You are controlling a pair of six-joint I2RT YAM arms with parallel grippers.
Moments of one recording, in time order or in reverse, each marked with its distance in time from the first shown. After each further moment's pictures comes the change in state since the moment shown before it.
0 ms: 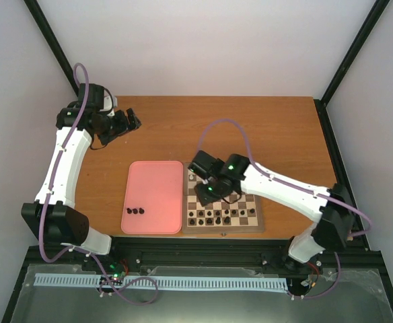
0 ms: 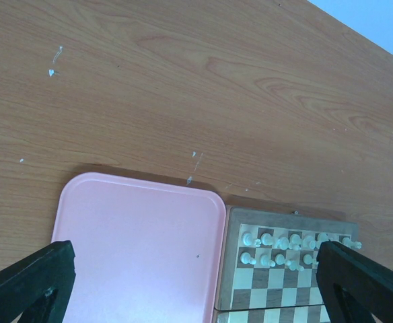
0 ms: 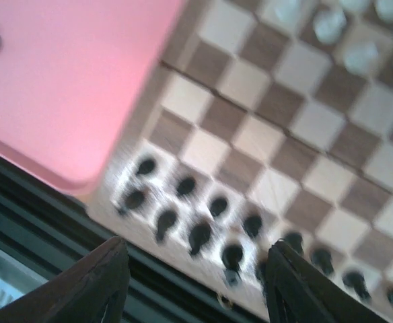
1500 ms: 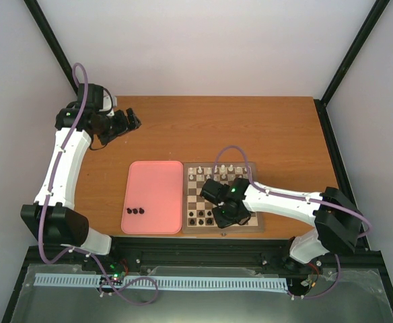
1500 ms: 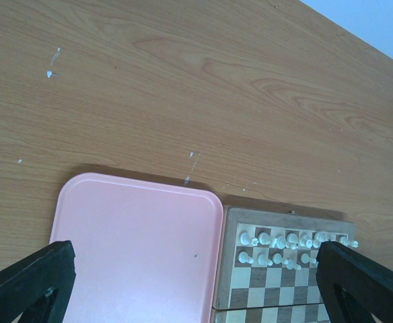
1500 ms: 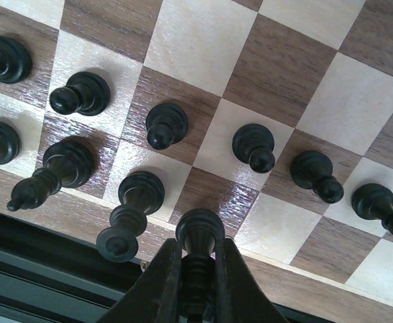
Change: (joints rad) left arm 0.000 -0.009 0.000 0.000 0.005 0.000; right arm 0.027 -0.021 -0.337 0.108 -0.004 0.111
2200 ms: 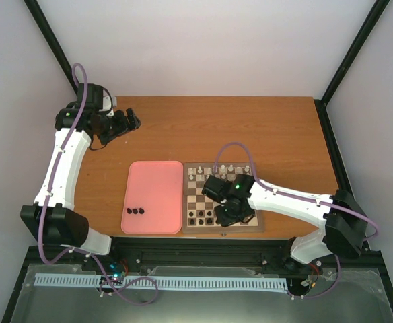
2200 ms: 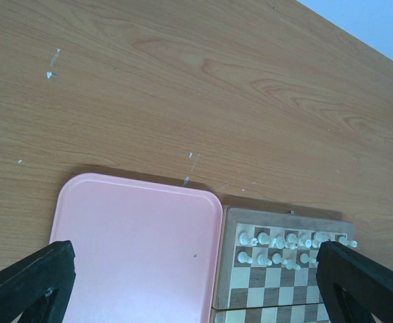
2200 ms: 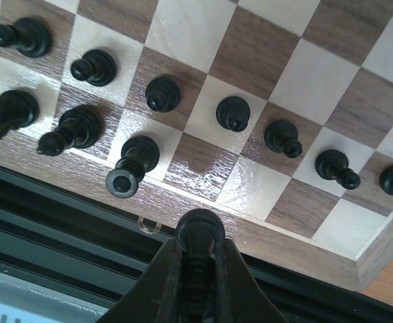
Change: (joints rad) left arm 0.000 -0.004 0.000 0.000 0.000 0.000; right arm 0.001 -0.046 0.079 -0.138 0.008 -0.024
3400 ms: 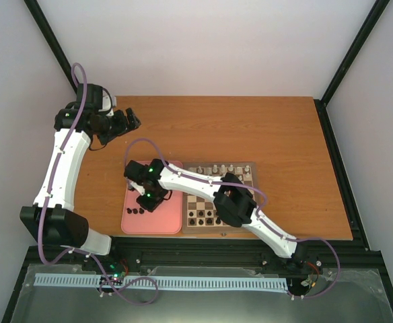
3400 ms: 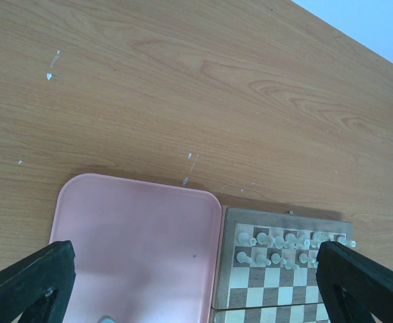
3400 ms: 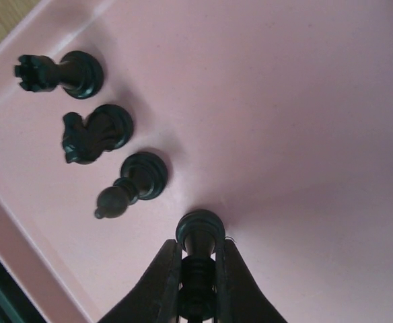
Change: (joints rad) left arm 0.000 -0.007 0.000 0.000 0.000 0.000; right arm 0.096 1.047 1.202 -0.016 -0.253 -0.482
